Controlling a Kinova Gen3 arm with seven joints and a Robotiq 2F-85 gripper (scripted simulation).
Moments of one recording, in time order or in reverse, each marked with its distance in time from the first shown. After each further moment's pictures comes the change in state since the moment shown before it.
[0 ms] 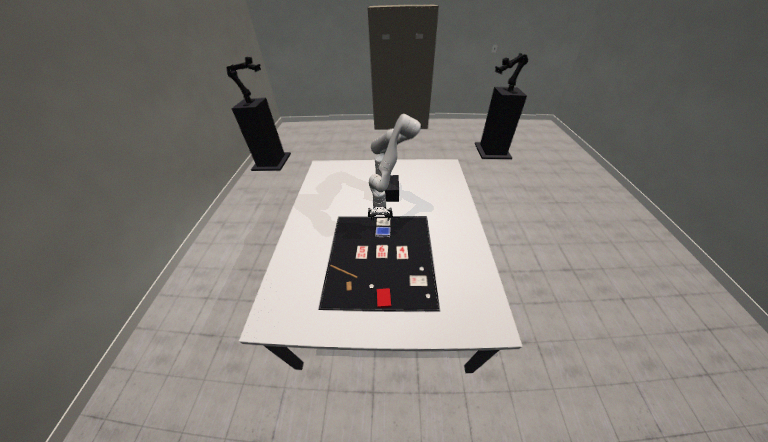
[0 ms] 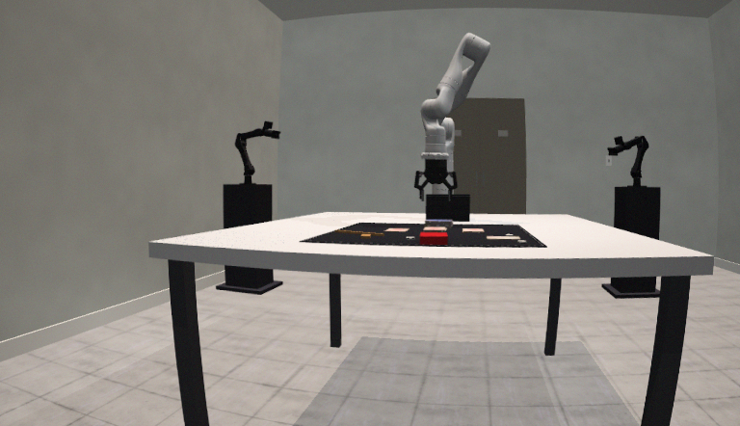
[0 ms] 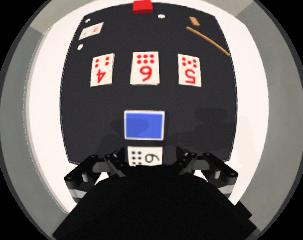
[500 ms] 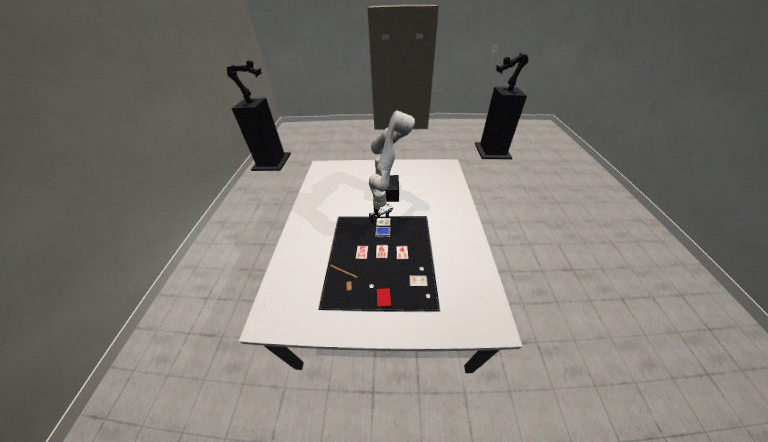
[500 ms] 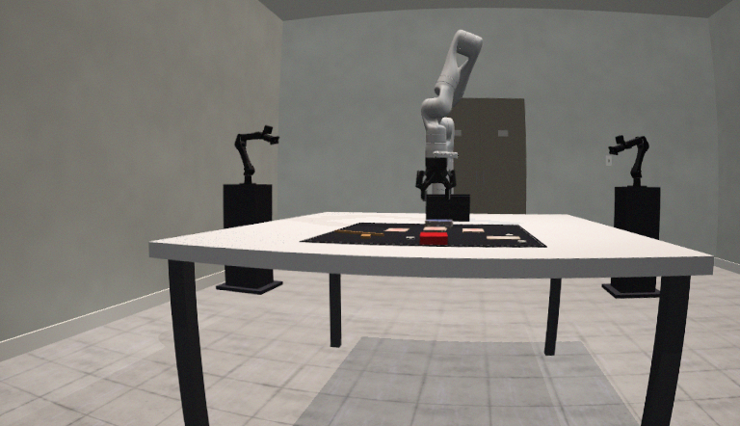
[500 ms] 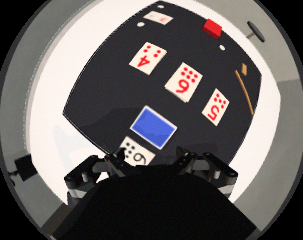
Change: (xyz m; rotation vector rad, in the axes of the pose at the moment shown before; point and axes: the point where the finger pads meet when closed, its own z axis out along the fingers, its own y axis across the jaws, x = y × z) arm 0.007 -0.001 -0.003 -0.009 0.020 -0.591
